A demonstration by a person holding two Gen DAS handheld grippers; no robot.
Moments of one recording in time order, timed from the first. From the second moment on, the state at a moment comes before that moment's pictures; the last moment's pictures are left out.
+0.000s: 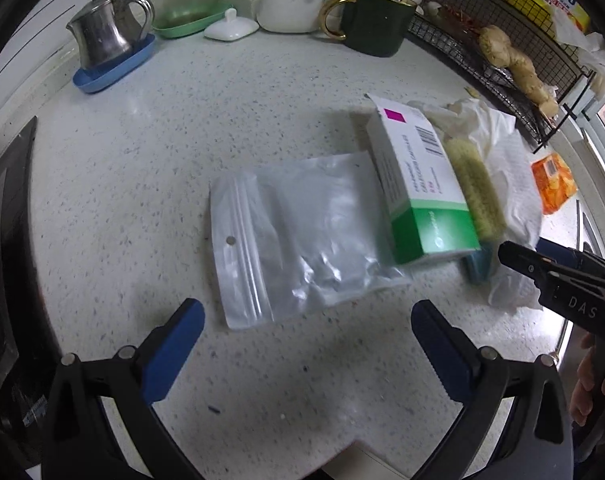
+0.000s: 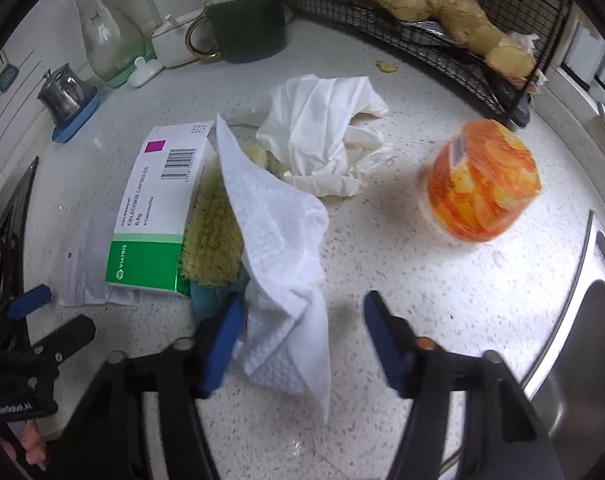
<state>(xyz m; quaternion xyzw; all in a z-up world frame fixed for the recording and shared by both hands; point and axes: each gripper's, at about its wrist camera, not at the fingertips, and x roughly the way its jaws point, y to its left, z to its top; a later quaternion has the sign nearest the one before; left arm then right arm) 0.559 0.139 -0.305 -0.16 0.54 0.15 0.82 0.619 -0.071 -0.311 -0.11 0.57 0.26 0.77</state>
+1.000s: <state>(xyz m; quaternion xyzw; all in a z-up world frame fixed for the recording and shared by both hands) 0.625 0.140 -0.320 -0.11 0.56 0.15 0.80 0.613 -0.104 -0.307 -0.10 0.56 0.27 0.77</state>
